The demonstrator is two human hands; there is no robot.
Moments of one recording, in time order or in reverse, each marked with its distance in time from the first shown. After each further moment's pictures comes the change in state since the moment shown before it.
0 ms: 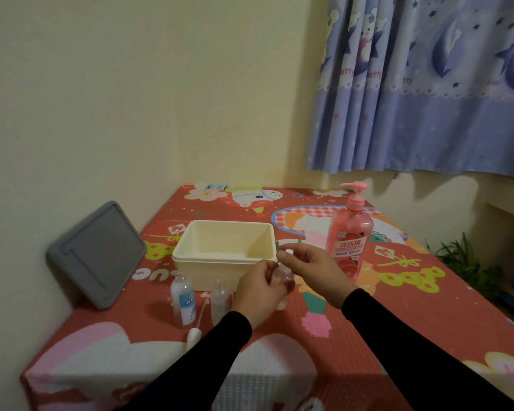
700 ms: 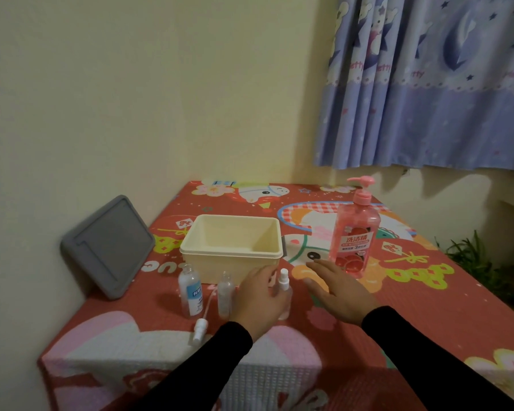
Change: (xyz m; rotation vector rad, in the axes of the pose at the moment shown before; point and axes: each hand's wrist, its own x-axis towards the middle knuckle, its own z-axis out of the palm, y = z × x) left_hand -0.026 -0.008 -0.002 0.276 0.081 0.169; right_hand -0.025 0.054 -0.027 -0.899 -0.082 -0.032
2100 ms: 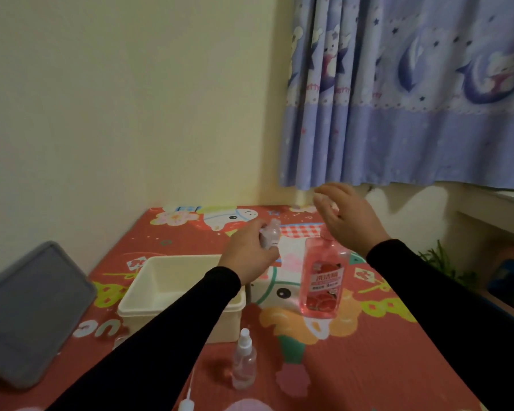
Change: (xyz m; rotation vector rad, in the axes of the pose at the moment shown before) left_hand 0.148 0.076 -0.008 -0.083 -0.159 0.103; right_hand 0.100 0.032 -0.156 0.008 0.628 -0.110
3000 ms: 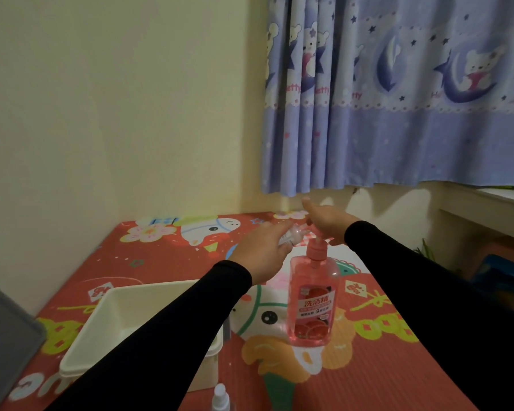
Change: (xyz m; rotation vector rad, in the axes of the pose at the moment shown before) left_hand 0.083 0.016 0.040 0.346 -0.177 0.240; right_hand 0.068 0.051 0.032 0.291 -0.505 0.762
